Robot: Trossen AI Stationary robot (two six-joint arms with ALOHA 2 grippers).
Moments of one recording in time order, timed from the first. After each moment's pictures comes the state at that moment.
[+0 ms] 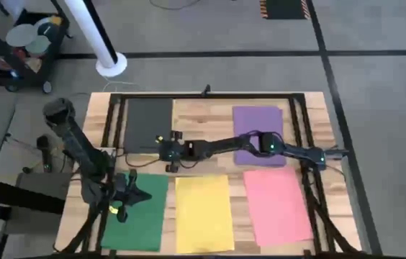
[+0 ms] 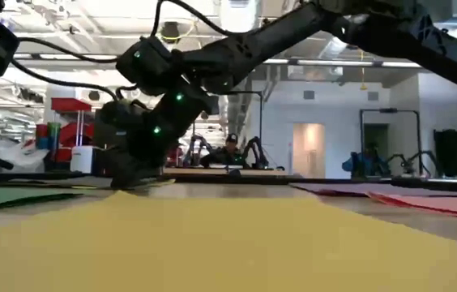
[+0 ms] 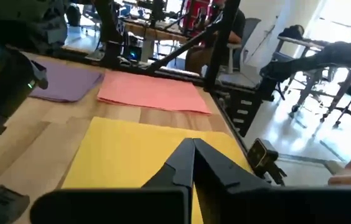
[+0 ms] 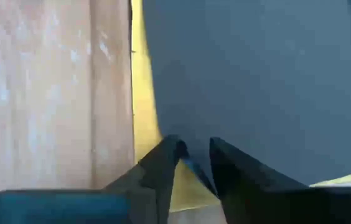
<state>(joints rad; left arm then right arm) -1.09 1.01 0.21 0.62 -1.00 -0.43 -0.02 2.61 2.13 -0.26 0.34 -0.17</state>
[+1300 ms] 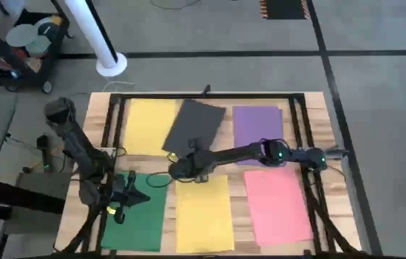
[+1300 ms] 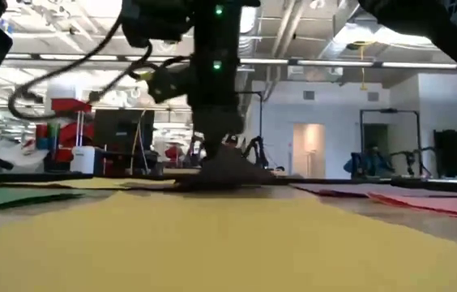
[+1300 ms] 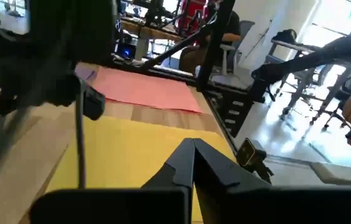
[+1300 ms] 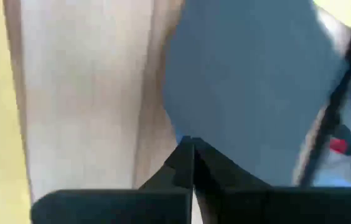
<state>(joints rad) -1.13 1.01 0.21 0.62 -1.01 -0.47 0.13 2.51 2.32 -1.36 0.58 -0.05</state>
